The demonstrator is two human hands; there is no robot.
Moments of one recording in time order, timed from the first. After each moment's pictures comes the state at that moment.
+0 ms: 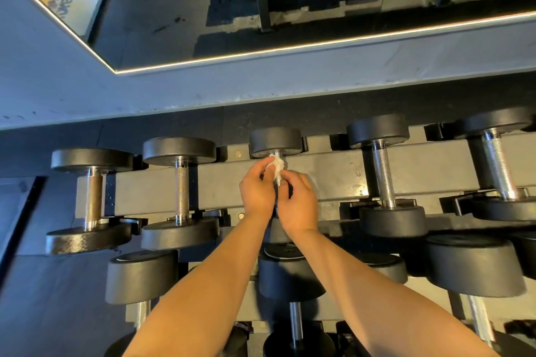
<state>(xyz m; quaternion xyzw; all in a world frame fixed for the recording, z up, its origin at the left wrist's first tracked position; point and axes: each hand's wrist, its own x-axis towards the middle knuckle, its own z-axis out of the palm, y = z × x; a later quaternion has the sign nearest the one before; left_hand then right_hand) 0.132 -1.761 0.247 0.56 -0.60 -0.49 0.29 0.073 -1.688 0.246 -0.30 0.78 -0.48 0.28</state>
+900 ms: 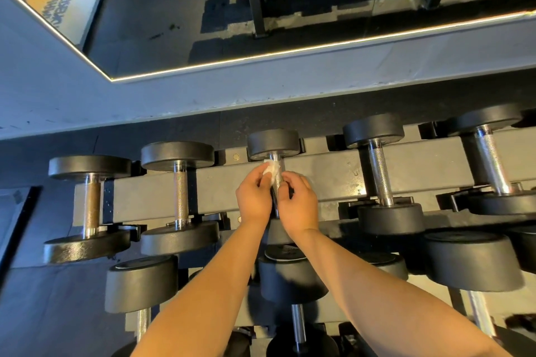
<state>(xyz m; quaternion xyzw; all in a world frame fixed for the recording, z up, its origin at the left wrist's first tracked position) 0.143 -1.756 0.249 0.56 -0.62 -0.49 0.27 0.073 -1.687 0.247 -0.26 0.77 -0.50 0.30</state>
